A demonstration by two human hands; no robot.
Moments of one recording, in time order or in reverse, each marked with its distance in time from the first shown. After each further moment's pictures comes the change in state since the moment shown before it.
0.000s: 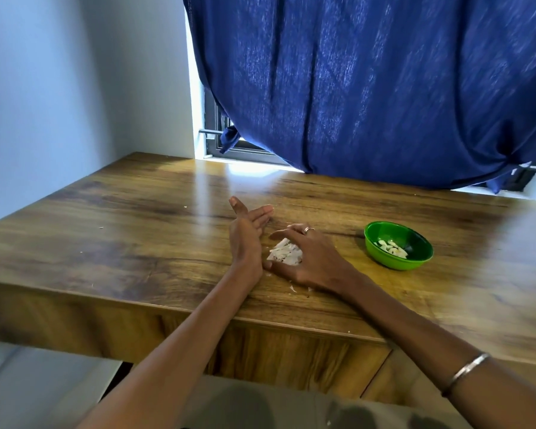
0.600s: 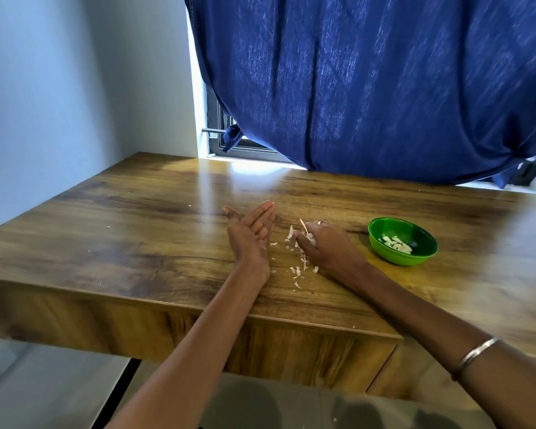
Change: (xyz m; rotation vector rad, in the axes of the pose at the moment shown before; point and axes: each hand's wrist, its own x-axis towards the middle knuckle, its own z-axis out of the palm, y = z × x) left_hand -0.007 0.000 -0.005 -0.305 -0.019 -0.128; right_hand 0.009 0.017 -0.004 -0.079 0.167 0.014
